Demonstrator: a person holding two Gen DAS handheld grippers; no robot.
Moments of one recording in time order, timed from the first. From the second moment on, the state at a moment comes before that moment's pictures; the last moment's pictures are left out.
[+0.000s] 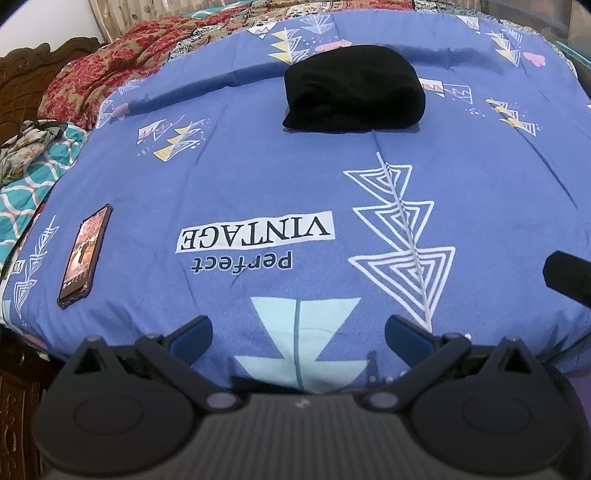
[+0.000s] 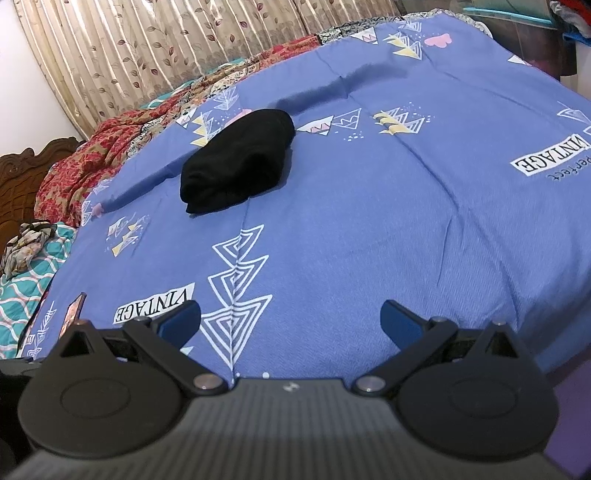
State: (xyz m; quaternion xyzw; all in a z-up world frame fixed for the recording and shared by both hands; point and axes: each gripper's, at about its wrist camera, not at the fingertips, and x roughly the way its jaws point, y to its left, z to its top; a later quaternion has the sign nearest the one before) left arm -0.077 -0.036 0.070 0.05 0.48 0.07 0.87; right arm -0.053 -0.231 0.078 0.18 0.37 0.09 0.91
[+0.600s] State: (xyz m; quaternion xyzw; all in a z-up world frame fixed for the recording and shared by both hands) left arm -0.068 -0.037 0.063 0.06 0.49 0.07 0.87; right arm -0.046 -0.235 0.073 0.18 0.38 0.09 0.90
